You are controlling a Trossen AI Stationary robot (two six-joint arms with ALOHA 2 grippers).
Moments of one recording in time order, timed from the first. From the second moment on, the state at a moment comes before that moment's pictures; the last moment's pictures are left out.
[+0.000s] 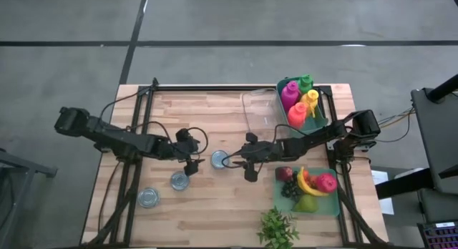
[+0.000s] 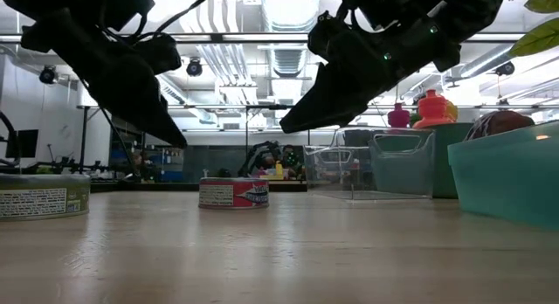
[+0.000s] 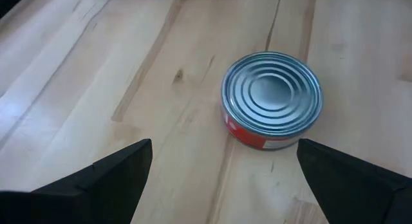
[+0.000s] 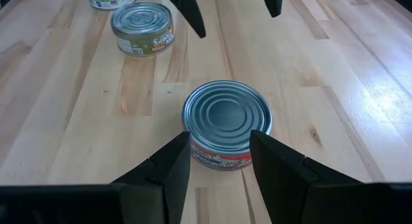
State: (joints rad) left arm -0.17 1.23 0.50 -0.09 -0.36 -0.31; right arm 0.12 1.71 0.82 0.36 0.16 0.13
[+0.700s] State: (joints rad) left arm -0.17 1.27 0.50 -0.04 -0.37 -0.07; right arm 0.12 1.71 0.82 0.36 0.16 0.13
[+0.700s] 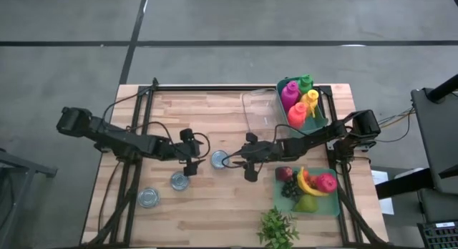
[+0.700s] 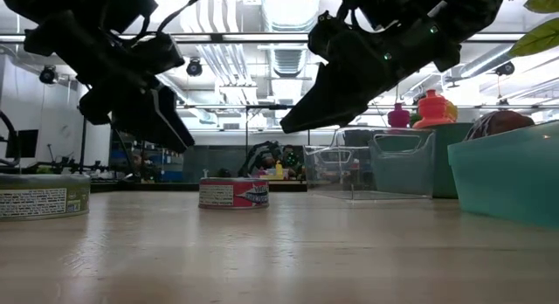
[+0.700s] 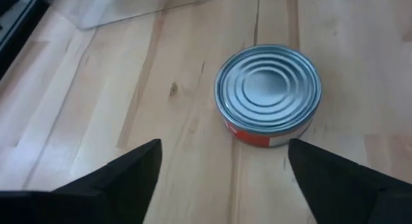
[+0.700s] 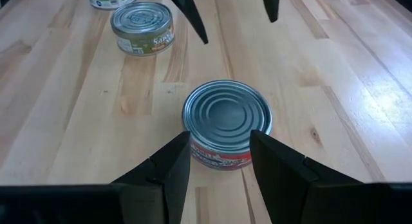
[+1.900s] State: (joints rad) left arm -0.18 1.51 0.51 0.16 -0.34 -0.08; right arm 0.12 1.72 0.80 0.35 0.24 0.17
